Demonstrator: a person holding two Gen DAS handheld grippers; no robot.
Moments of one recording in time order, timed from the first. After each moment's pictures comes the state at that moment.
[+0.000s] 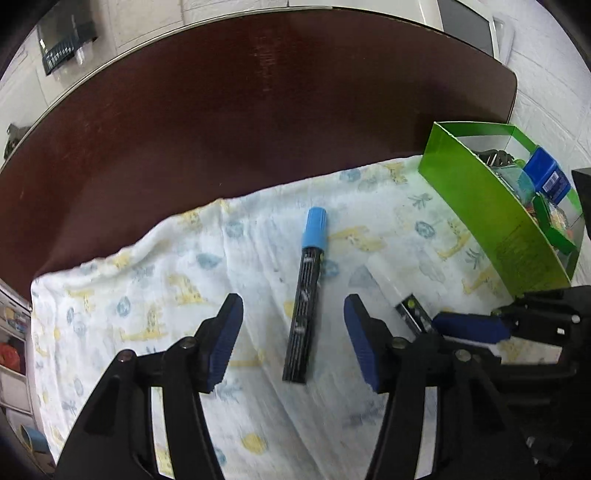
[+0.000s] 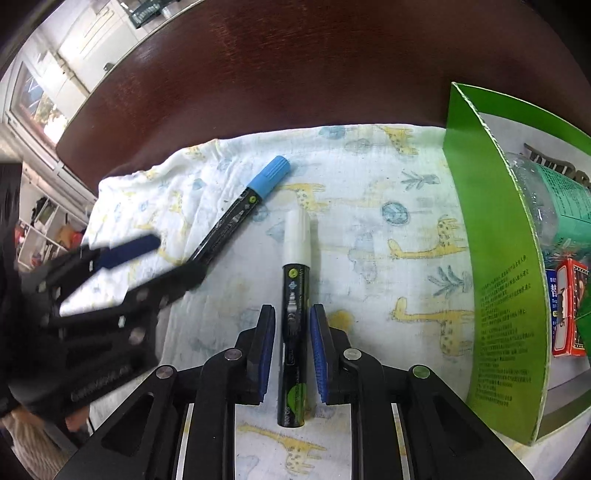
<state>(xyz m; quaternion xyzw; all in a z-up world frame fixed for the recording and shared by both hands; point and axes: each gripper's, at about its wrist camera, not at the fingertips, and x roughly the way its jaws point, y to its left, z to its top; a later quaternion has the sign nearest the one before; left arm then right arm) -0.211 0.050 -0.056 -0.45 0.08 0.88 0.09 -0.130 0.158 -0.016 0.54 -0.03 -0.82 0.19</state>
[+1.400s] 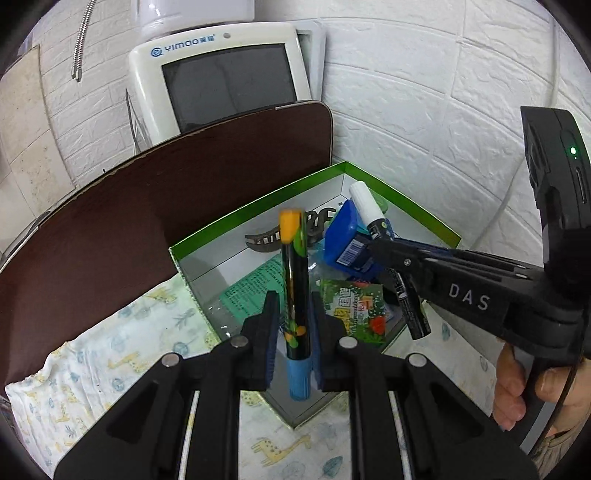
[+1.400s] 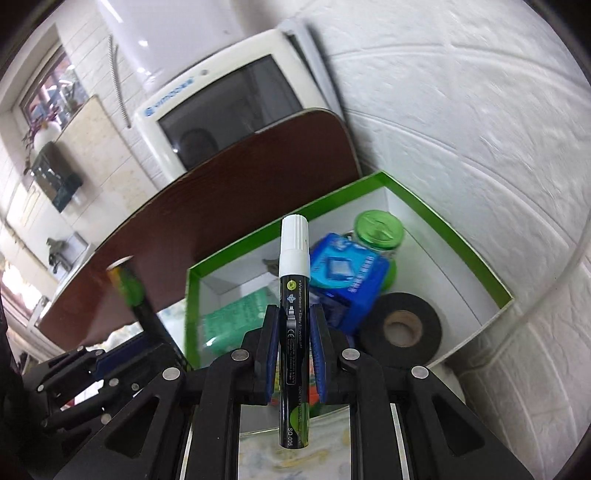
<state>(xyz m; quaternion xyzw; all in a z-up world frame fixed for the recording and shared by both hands) -0.161 0.237 0.033 -0.38 0.11 0.88 0.25 -0.108 0.390 0.061 0.38 -0.21 -0.90 -0.01</state>
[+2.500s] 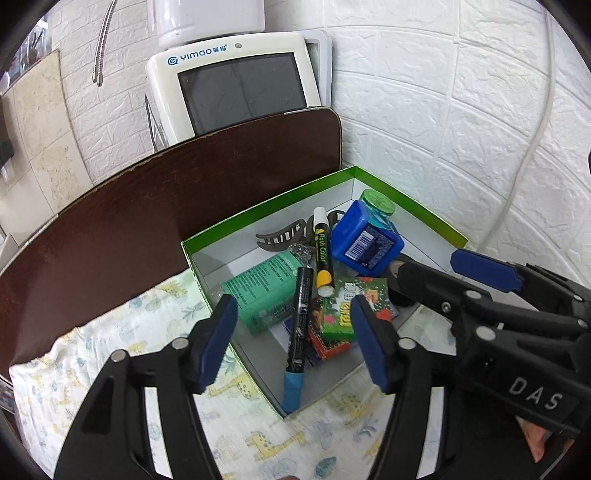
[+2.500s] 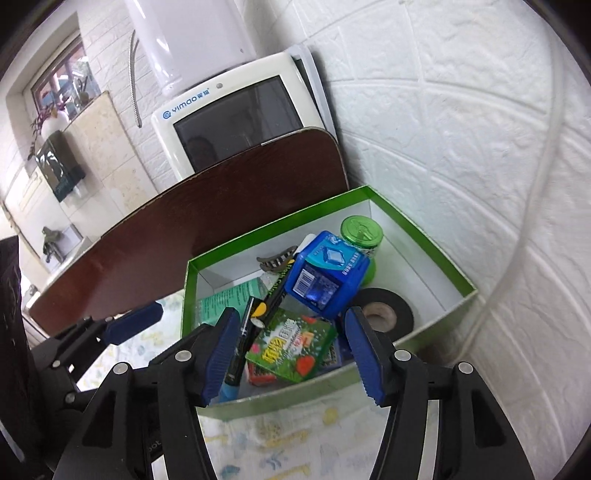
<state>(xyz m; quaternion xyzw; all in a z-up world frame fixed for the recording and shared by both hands) -0.134 0.227 0.038 -0.36 0.10 0.90 0.21 -0.062 0.375 0.078 0.35 -0.15 -0.92 -0.03</state>
